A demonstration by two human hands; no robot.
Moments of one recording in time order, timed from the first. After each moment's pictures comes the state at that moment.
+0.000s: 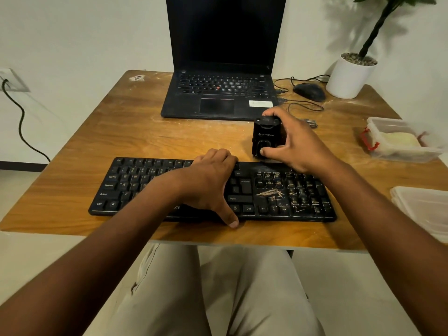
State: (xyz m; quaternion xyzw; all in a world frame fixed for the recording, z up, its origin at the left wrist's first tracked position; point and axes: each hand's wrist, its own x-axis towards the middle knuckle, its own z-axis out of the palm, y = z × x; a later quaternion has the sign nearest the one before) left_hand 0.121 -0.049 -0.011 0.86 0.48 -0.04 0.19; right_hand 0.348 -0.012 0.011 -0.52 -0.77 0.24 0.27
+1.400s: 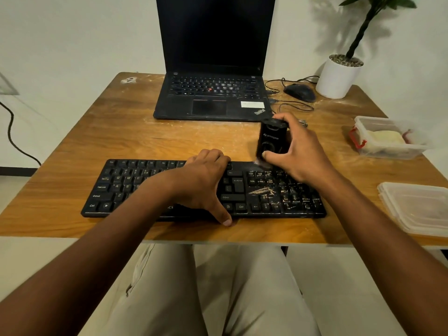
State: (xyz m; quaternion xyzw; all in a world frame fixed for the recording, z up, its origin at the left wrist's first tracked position) left_hand 0.121 -0.047 -0.012 0.85 0.48 -0.05 0.20; right_hand 0.361 -0.028 -0.003 -0.58 -0.72 0.21 0.33
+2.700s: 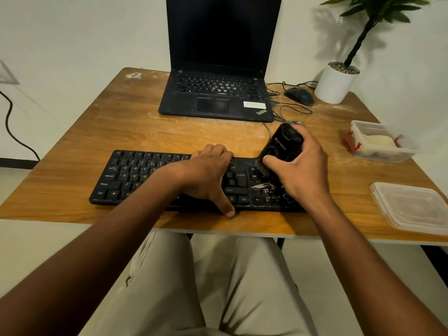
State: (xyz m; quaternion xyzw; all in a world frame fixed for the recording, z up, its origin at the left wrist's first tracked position) left_hand 0.122 -0.053 -0.009 0.85 0.49 -0.05 0.18; right_hand 0.332 -0.083 -0.003 -0.63 -0.61 0.19 0.45
